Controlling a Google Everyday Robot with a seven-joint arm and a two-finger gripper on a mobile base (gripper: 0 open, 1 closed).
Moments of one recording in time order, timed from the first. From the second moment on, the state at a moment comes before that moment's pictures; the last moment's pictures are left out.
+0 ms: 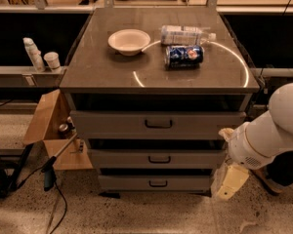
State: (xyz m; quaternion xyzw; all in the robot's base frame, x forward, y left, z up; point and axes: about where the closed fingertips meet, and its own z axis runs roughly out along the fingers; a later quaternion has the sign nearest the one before) arm 0.416 -0.202 0.721 -0.57 0.80 0.09 0.16
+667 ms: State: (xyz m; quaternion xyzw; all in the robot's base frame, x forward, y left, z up) arm 0.414 -0.194 0.706 -0.55 0.81 0.05 0.20
